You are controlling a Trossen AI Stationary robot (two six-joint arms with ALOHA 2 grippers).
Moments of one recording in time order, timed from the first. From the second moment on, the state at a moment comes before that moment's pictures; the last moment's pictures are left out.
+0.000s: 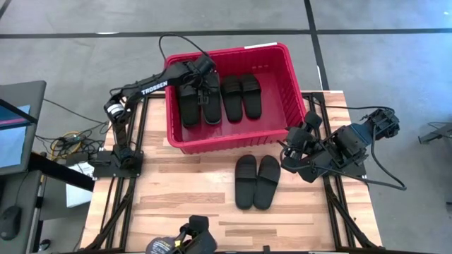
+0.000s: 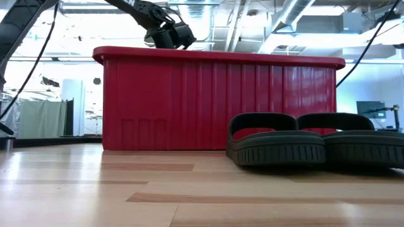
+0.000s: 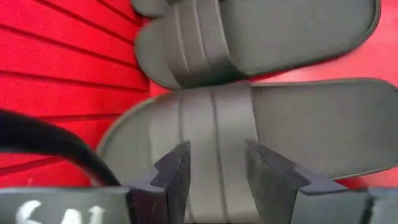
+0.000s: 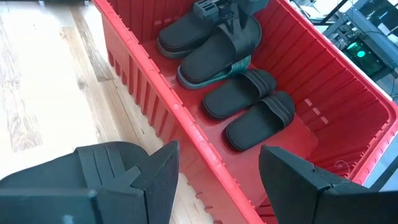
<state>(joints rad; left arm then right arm) 0.66 1.89 1.72 -0.81 -0.12 0.74 0.54 1.41 1.73 -1.57 0.86 0.71</state>
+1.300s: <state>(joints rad) 0.04 1.35 1.71 -0.83 -0.25 0.14 0.63 1.41 1.73 -1.57 0.77 0.62</state>
